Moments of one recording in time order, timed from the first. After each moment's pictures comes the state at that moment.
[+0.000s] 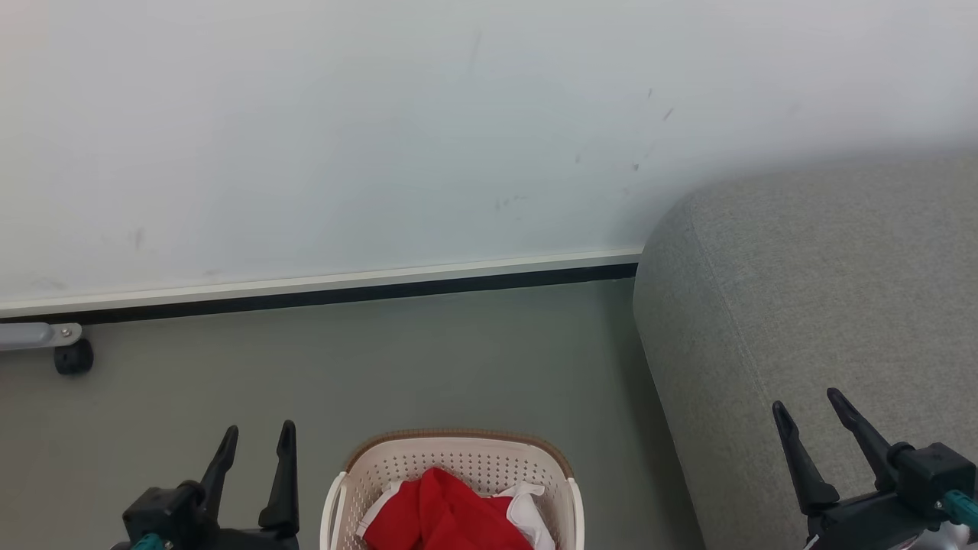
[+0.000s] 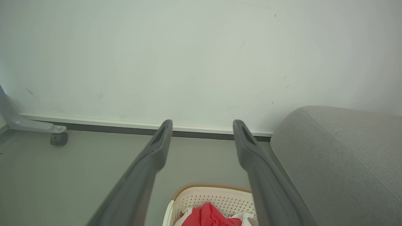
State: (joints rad) left arm -0.06 0.20 -0.23 0.29 -0.54 0.03 -0.25; right arm -0.09 -0.37 0.29 0.27 0.36 0.06 -0.25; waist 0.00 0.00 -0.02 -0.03
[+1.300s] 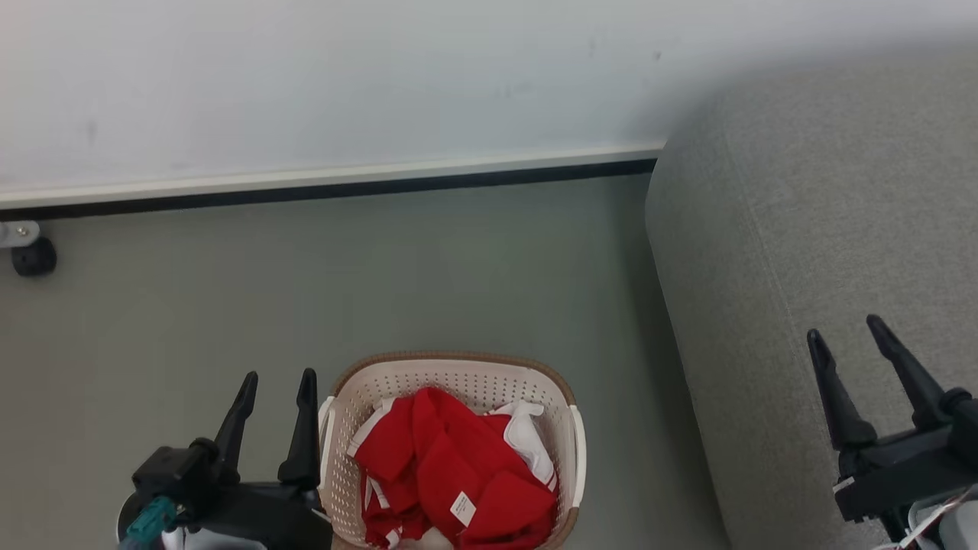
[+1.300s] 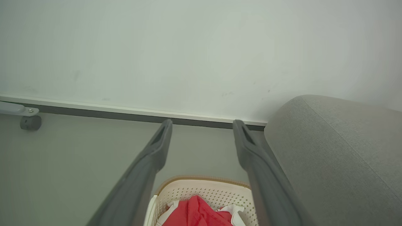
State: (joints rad) left arm -0.11 0.16 -0.23 0.23 -0.52 0.02 -0.25; right arm -0.13 -0.41 0.21 0.15 0.36 0.08 -0.25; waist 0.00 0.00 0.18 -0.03
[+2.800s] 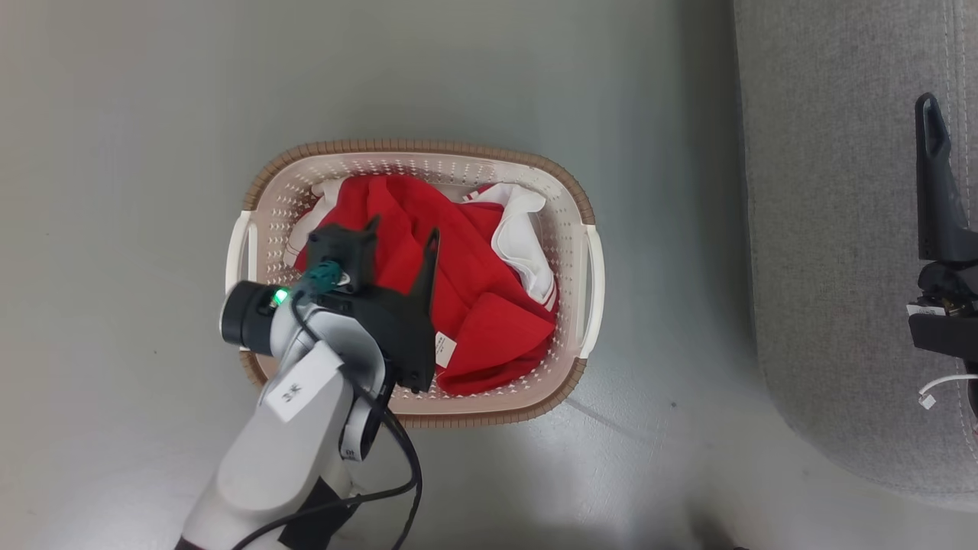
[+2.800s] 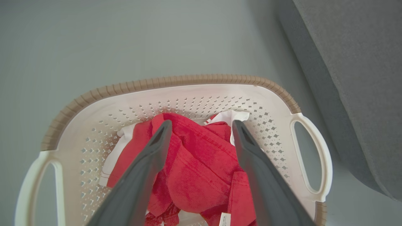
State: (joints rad) left arm -0.63 0.05 -0.45 0.52 -0.38 0.07 0.06; right arm -0.42 -0.46 0.10 -0.06 0.34 0.11 -0.26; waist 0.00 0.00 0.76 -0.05
